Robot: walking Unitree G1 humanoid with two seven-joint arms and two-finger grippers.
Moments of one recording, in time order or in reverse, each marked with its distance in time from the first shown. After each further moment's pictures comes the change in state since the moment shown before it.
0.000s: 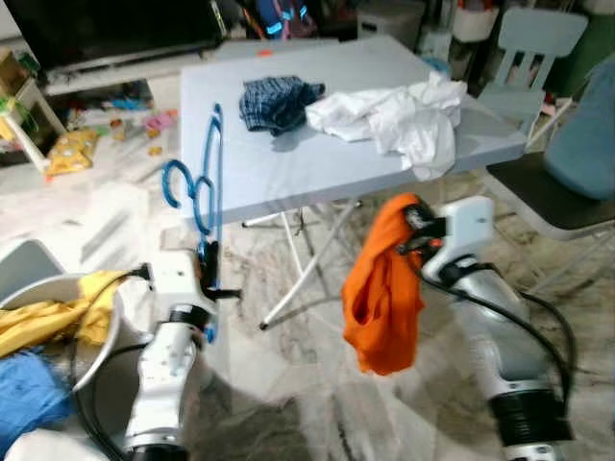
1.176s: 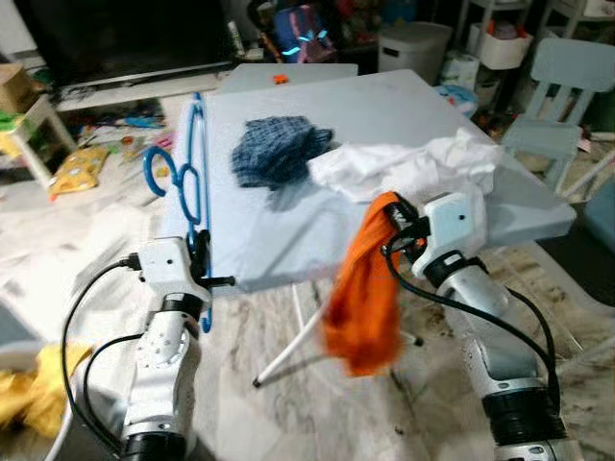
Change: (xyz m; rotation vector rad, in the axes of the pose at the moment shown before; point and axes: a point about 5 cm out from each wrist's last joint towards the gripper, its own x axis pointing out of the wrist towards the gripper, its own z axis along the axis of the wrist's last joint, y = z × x) left arm 0.011 -0.005 0.011 -0.032 -0.032 0.002; right arm 0.005 0.004 0.009 -0.066 -0.008 0.023
